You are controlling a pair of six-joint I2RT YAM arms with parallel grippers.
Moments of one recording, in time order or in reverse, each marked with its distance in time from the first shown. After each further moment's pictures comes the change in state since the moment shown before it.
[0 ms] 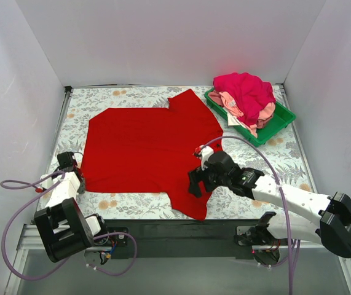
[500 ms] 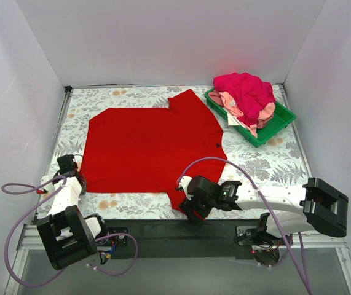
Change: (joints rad) left arm 0.000 -0.072 -0.049 0.038 0.032 0.040; right arm 0.354 0.153 -0.005 -0.106 0.022 -0.050
